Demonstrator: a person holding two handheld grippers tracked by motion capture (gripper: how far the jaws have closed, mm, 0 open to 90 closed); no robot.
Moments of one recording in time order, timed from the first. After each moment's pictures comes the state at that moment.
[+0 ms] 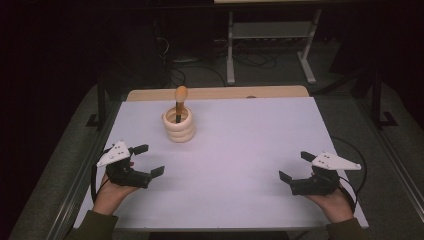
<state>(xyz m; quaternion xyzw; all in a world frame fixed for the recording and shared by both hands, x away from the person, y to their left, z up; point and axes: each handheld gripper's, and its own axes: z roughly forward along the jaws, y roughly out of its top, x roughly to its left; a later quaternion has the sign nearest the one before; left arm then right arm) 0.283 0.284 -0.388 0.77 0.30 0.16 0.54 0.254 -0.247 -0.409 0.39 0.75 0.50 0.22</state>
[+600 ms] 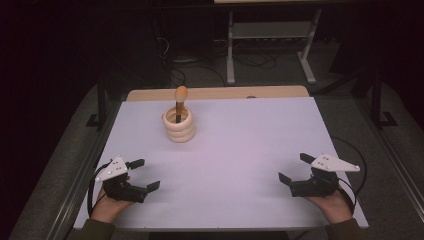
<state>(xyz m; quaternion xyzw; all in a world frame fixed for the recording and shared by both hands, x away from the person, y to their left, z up) 0.263 0.300 -0.423 0.78 0.31 0.15 0.51 0.253 -0.247 -0.416 0.39 0.75 0.50 0.21</state>
